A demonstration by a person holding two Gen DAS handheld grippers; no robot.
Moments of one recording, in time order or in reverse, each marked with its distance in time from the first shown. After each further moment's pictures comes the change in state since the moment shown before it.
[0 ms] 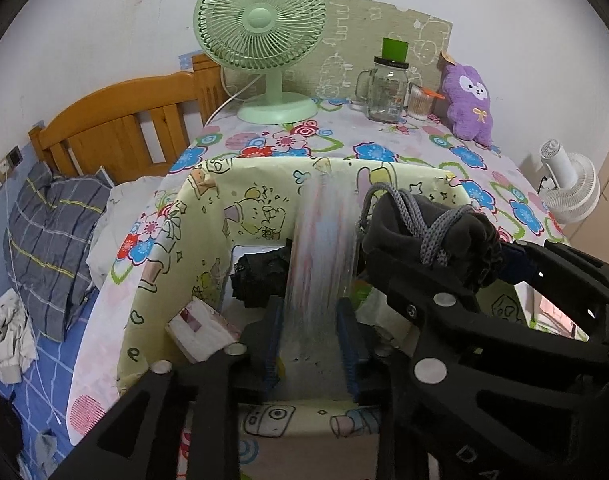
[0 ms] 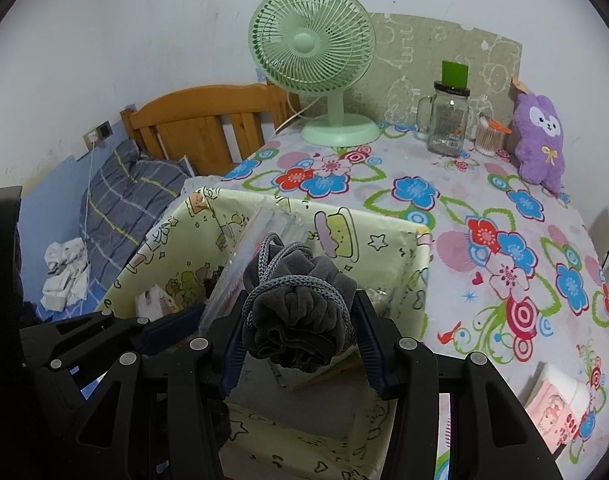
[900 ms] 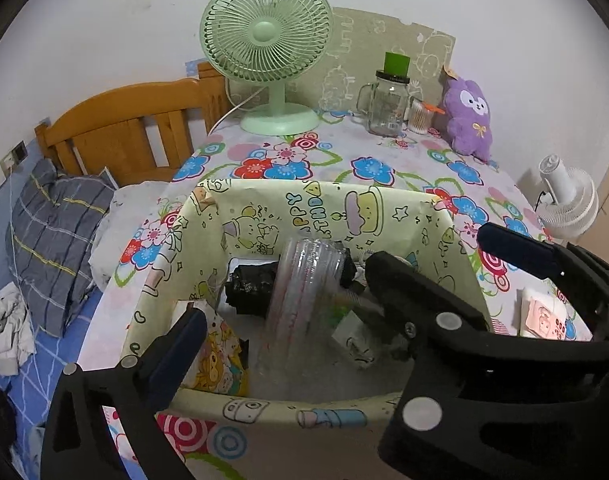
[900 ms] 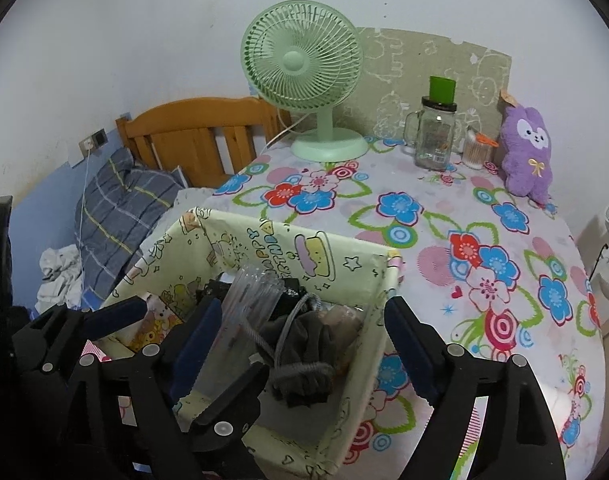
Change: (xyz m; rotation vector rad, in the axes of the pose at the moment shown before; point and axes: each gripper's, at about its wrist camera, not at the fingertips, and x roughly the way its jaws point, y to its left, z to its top) left arm -0.015 -0.007 0.008 -0.028 -0.021 0.003; right arm -0.019 -0.009 0.009 -0.002 -0.042 -0.038
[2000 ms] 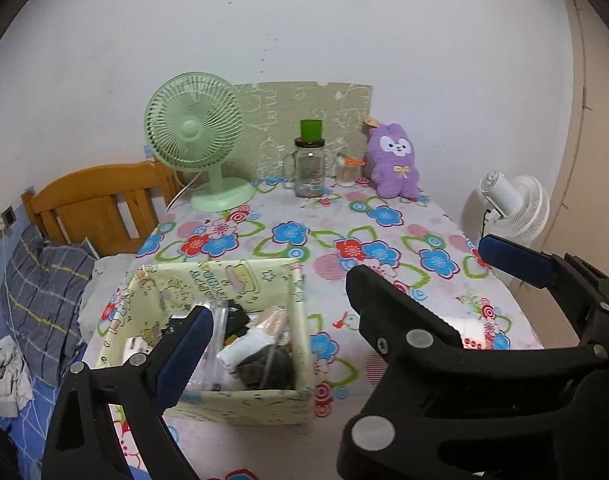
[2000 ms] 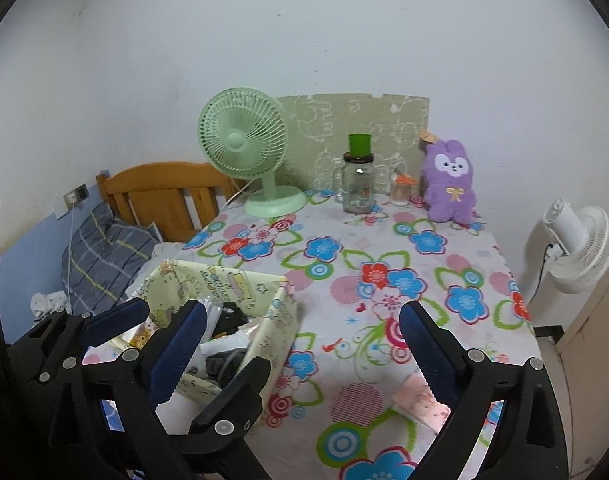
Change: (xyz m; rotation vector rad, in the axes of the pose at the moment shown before) left arm -0.082 -0.101 -0.002 0.121 -0.216 -0.069; right arm -0.119 -0.062 -0.019 0.079 -0.193 -0.108
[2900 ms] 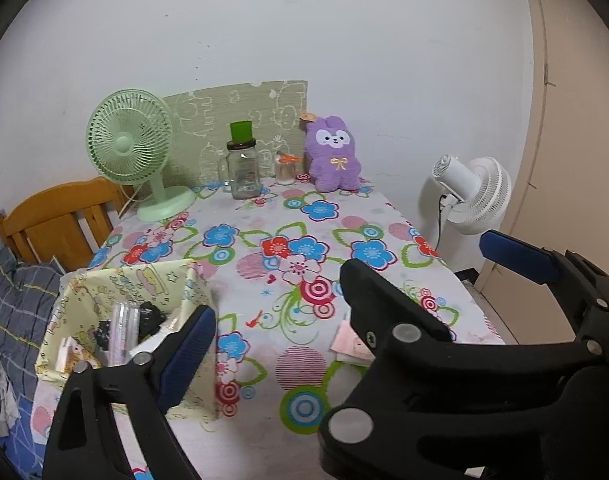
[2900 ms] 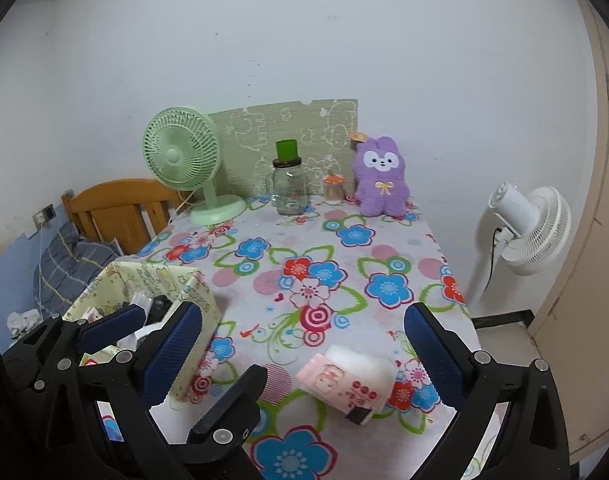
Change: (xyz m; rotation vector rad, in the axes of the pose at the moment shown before) left arm 0.004 -0.089 -0.009 0.070 0.000 -0.099; right arm -0.039 -0.080 -0.028 0.065 -0.036 -0.118
